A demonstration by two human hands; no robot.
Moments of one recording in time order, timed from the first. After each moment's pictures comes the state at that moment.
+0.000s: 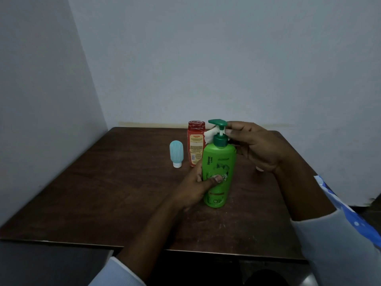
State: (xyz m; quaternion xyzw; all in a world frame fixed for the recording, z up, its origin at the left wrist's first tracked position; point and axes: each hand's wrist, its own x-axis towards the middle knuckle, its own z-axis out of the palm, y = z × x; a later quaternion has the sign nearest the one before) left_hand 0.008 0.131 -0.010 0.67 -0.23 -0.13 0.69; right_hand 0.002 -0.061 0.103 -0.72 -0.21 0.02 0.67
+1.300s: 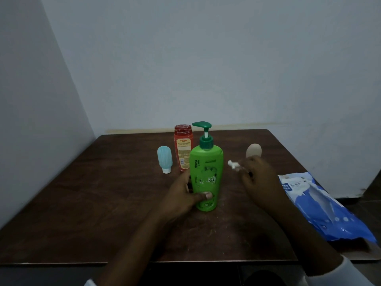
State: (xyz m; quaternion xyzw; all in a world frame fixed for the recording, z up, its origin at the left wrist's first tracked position) left_hand 0.008 0.132 -0.016 0.76 -0.20 -0.10 0.61; right_hand -0.027 -0.107 0.006 -0.91 -0.07 -0.33 0.25
